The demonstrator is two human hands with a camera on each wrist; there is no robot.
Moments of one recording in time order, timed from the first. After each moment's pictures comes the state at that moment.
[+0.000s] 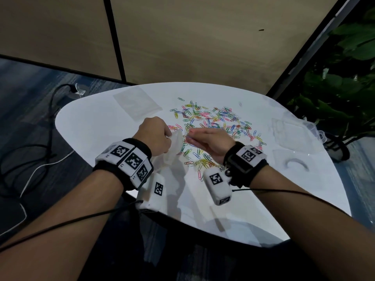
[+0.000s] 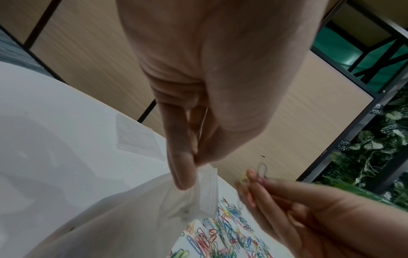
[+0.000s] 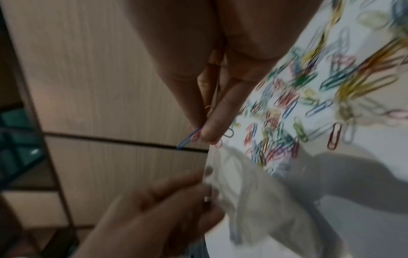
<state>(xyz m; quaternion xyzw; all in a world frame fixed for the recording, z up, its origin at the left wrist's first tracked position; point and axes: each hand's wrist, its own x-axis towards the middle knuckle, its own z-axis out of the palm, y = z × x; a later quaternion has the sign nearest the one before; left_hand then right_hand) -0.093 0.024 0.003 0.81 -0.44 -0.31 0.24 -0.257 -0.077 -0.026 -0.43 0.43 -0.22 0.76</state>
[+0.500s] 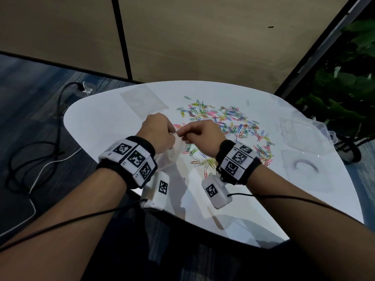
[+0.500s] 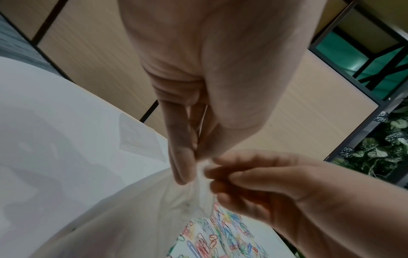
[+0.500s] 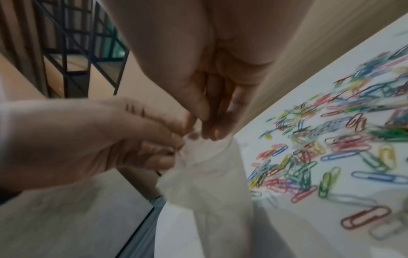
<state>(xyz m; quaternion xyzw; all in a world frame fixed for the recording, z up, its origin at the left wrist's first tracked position) -0.085 0.026 0.004 0.81 -0.44 -0.29 0.24 -0.223 -0.064 -0.019 -0.78 0.39 -0.13 0.47</state>
